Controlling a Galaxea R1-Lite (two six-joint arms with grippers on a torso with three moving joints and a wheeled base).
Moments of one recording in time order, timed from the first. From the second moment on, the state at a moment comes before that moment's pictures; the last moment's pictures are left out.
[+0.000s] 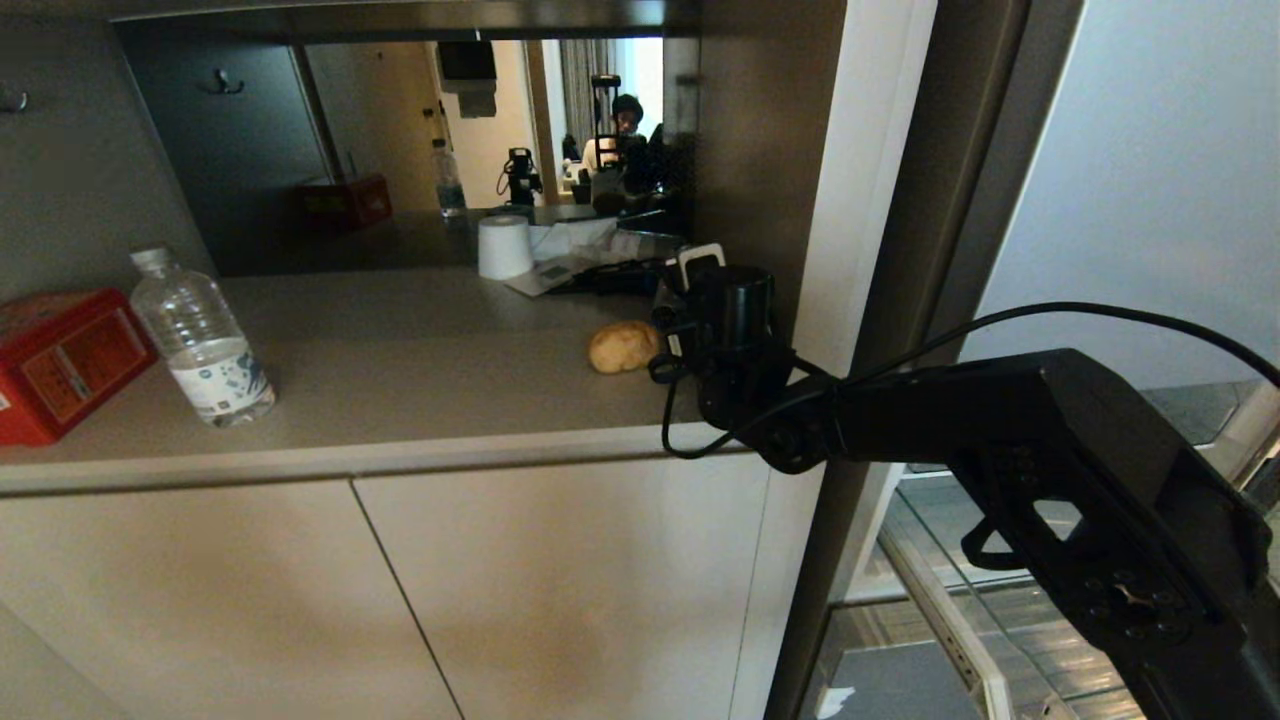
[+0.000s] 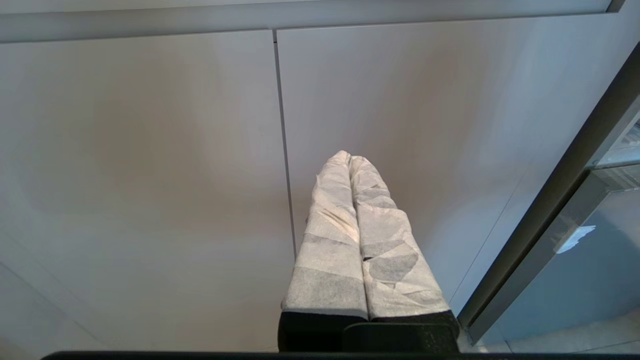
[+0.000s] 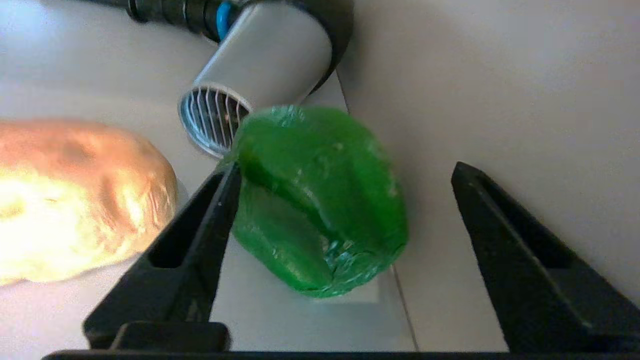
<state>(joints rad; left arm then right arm) -0.01 0.00 -0.02 0.04 0.00 -0.01 0.62 2.44 -1.93 -0.51 -0.69 -0.21</state>
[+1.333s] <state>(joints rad) -0.01 0.00 -0.02 0.04 0.00 -0.01 0.67 2.39 -1.93 -0.17 -0.77 0.01</state>
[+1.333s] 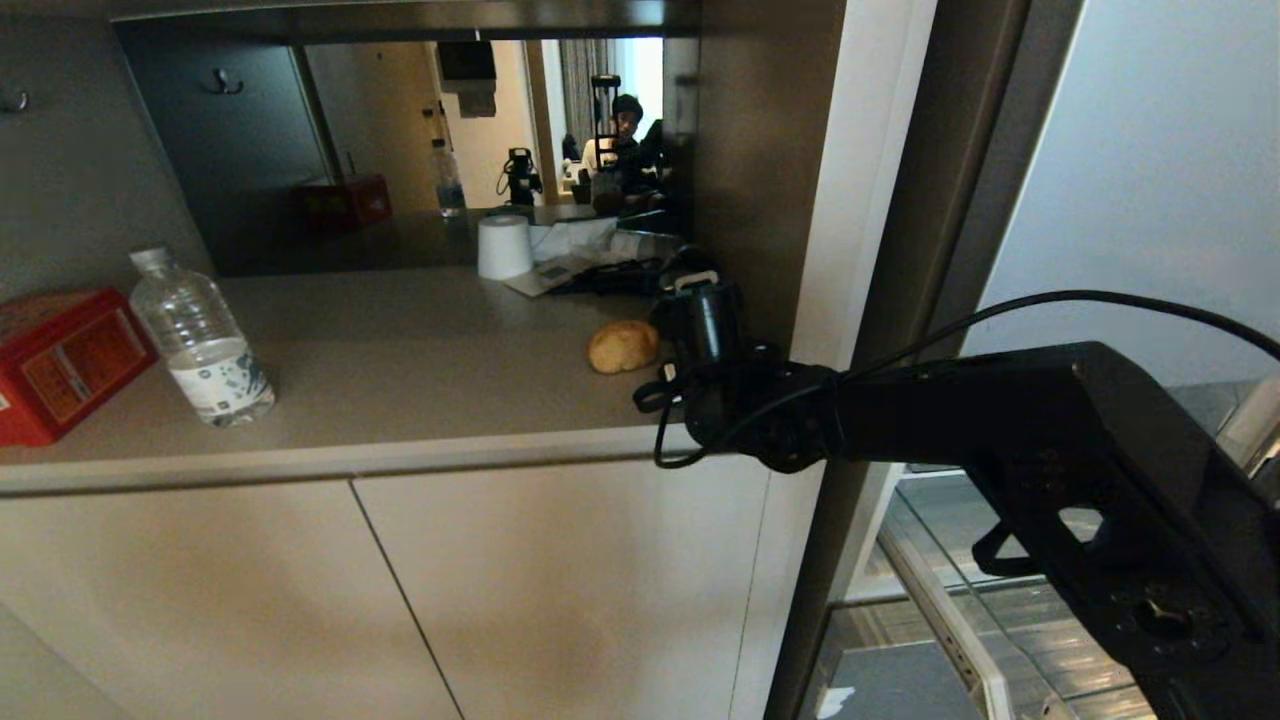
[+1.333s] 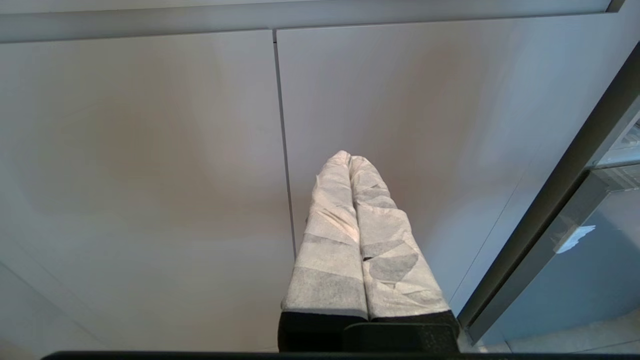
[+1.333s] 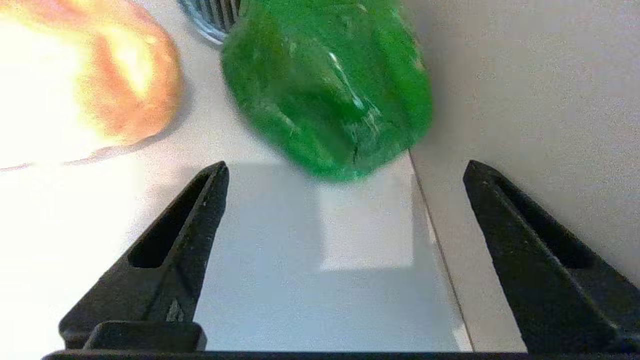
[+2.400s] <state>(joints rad) -0.01 0.00 -0.02 0.04 0.00 -0.01 0.74 2.22 -1.92 0.08 -0.58 0.26</state>
